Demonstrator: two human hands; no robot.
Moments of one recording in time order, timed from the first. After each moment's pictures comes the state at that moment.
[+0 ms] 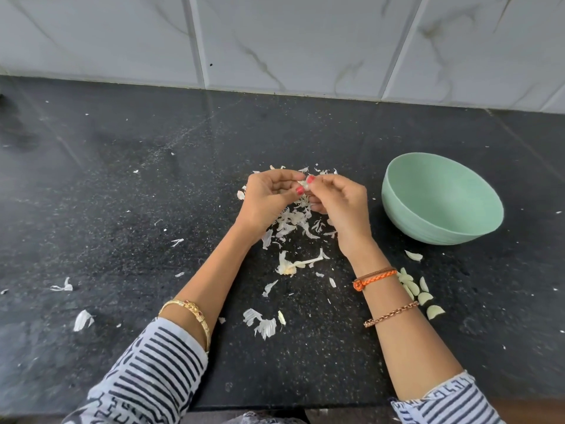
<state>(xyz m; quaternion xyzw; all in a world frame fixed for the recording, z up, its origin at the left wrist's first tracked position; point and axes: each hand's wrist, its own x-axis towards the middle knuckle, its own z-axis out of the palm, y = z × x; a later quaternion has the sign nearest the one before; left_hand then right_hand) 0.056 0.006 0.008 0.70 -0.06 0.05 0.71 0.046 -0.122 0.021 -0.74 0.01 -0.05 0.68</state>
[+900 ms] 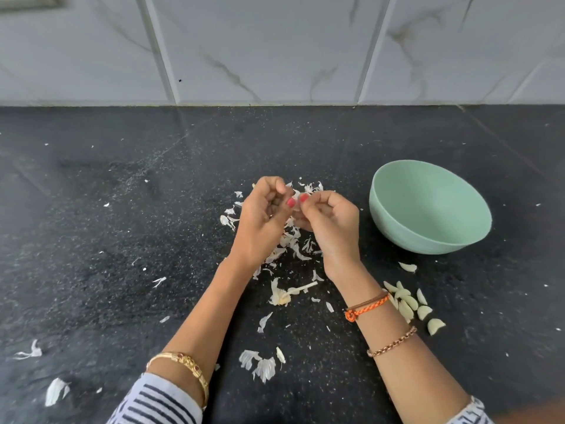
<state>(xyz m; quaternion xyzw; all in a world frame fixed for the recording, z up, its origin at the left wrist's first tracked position) 0.058 -0.004 0.006 0.67 -0.18 0.10 0.72 0.043 -0.111 0.025 -0.65 0.09 -0.07 0.75</state>
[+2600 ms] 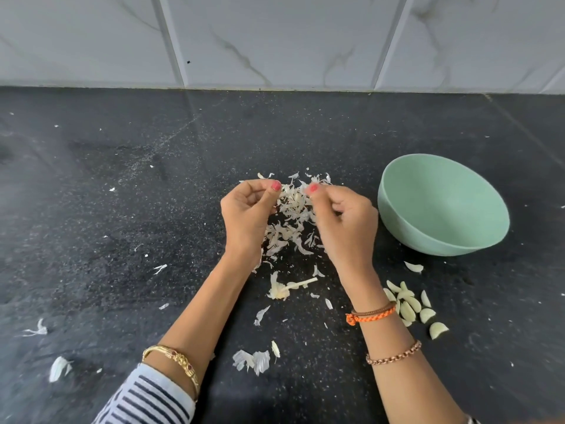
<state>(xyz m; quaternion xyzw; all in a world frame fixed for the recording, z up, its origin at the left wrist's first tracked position) 0.056 -0.004 0.009 0.62 0.08 0.14 0.77 0.043 -0.122 0.015 -0.82 -0.04 -0.27 0.50</state>
